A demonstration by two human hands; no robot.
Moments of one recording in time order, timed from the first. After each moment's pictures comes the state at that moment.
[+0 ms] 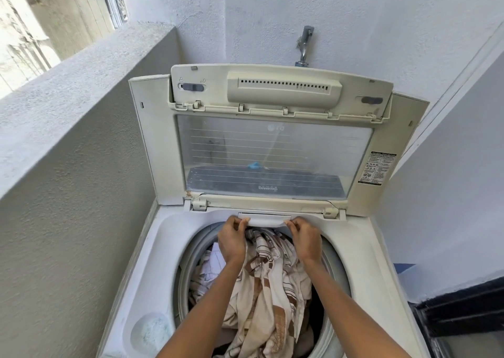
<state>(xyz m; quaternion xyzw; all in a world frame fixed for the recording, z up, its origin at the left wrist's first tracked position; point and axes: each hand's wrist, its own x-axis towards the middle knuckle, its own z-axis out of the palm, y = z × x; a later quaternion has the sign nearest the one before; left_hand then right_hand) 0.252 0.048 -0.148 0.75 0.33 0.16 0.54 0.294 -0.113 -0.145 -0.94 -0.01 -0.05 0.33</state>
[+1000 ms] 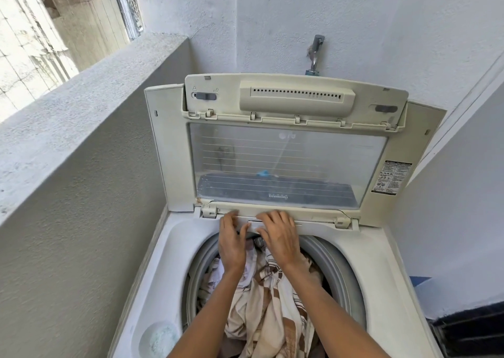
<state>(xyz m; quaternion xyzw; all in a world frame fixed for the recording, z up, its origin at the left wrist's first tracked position) 0.247 0.070 -0.142 0.81 0.25 0.25 0.48 0.294 -0.042 -0.132 -0.93 -0.27 -0.21 0.12</state>
